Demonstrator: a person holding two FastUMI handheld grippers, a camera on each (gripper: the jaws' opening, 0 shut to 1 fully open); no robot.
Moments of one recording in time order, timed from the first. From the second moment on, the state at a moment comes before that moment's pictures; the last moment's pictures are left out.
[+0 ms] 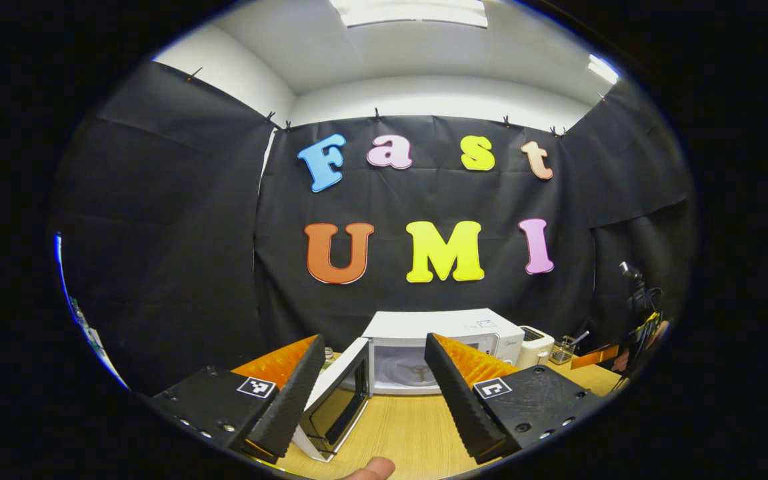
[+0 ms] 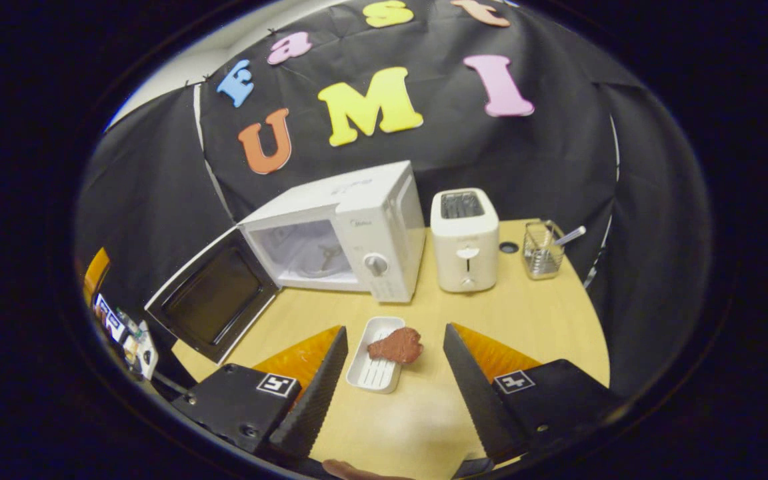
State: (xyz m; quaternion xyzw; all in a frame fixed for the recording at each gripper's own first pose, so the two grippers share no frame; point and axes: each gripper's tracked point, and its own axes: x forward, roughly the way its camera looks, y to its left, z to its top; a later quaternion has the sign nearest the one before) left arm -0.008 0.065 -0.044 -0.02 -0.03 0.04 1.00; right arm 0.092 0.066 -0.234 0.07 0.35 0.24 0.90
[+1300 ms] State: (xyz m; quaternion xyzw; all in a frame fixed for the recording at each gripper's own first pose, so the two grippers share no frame) left arm 0.001 0.061 -0.104 -0.03 0.03 0.01 1.00; right arm 0.095 0.091 -0.253 -0.05 0.33 0.27 0.91
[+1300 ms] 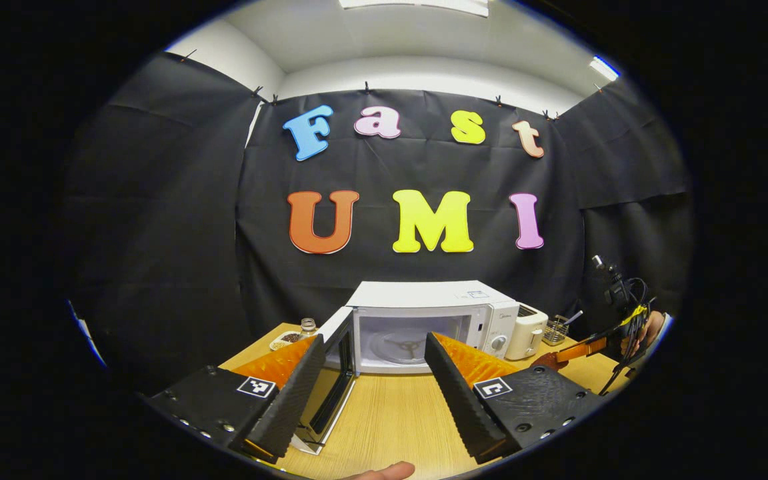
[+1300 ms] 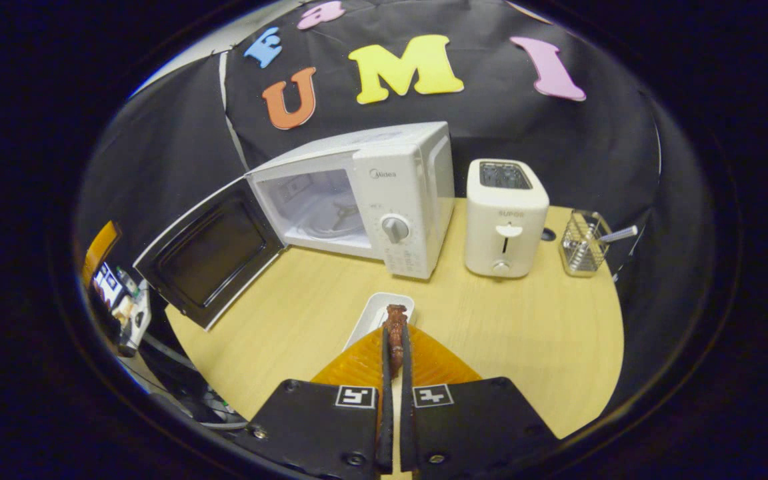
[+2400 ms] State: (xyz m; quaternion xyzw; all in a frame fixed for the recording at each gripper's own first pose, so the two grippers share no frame) left arm -0.056 0.160 -0.109 -0.06 0.00 0.05 1.00; right arm 0.100 0.336 -0.207 -0.10 0.10 0.25 0.96
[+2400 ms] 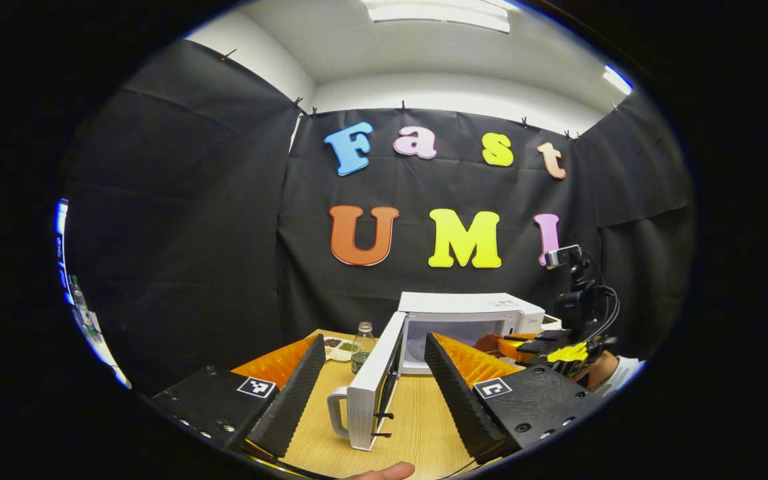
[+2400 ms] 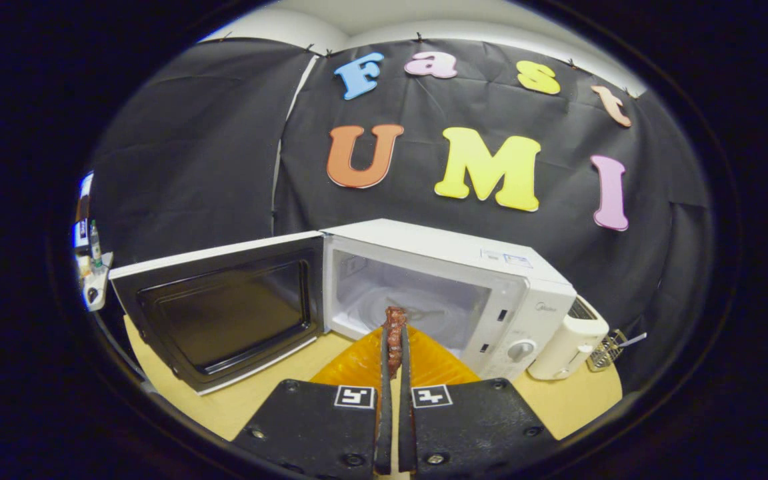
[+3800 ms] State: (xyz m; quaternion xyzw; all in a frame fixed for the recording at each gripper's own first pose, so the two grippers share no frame) left arm -0.048 0.221 -0.138 -0.05 0.06 0.12 0.99; right arm 0.315 0.408 -0.314 0.50 0.17 -0.01 0.85
